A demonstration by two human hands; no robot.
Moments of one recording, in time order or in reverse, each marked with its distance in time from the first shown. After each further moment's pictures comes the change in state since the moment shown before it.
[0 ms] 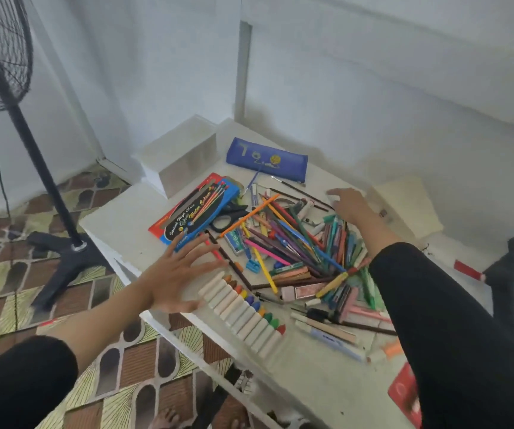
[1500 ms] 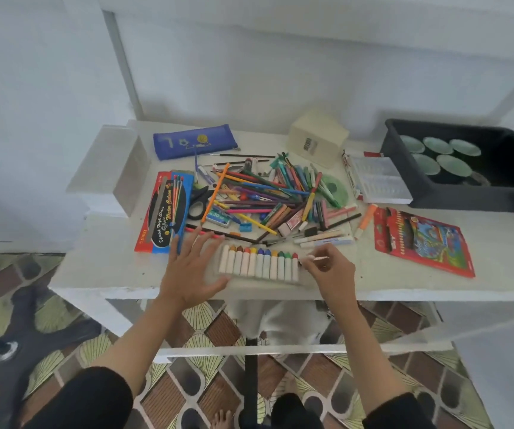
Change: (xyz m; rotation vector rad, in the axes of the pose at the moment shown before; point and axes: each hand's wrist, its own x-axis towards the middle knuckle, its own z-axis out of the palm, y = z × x) left_hand -0.002 -0.007 0.010 -0.250 0.187 0.124; right_hand -0.312 -0.100 0.138 0.720 0.722 0.356
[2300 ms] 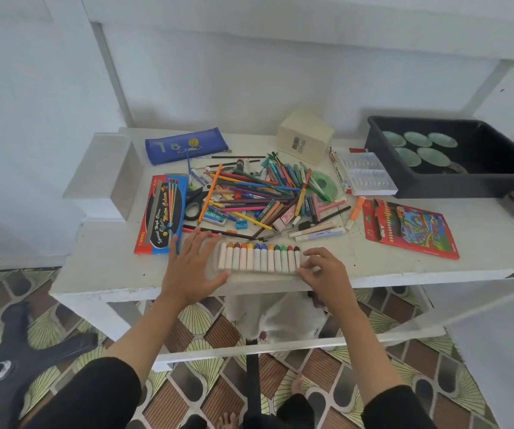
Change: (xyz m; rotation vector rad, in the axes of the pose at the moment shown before) left_hand 0.001 -0.001 0.002 0.008 0.011 0.007; right_hand -0.019 0.016 -0.006 -0.362 -0.138 -0.158
